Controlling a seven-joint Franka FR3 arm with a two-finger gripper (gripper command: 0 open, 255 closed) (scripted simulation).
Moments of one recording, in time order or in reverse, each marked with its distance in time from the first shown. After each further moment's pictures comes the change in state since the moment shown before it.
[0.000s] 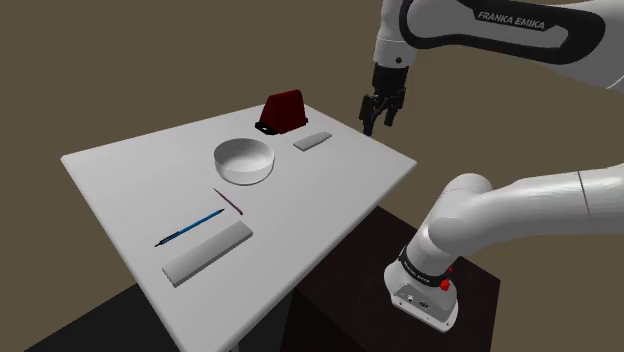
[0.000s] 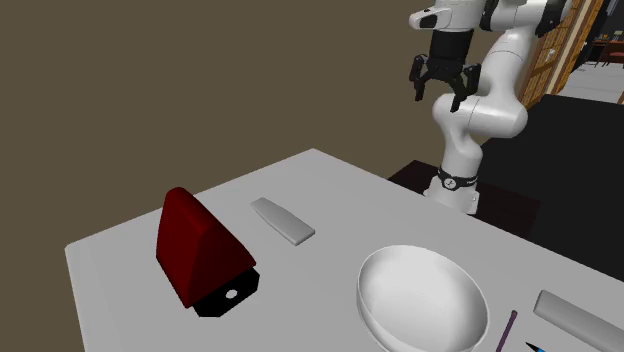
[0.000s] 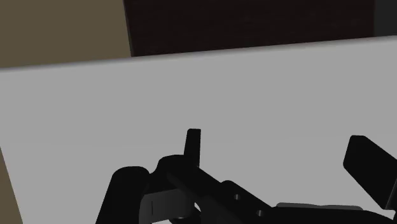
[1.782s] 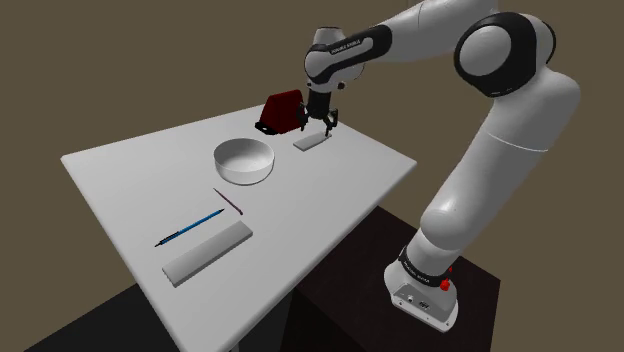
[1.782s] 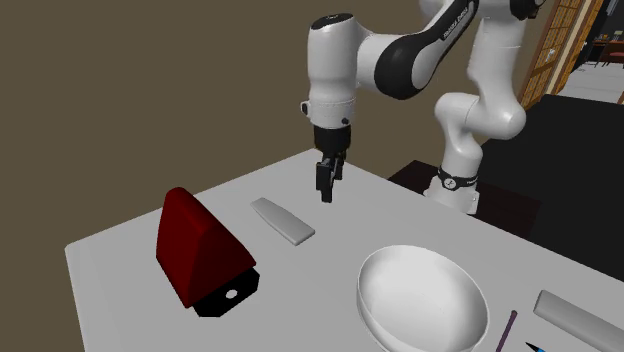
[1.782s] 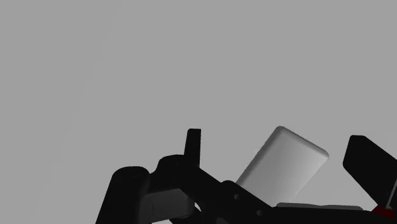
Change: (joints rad) arm -0.206 0.865 0.013 0.342 0.082 0.586 0.767
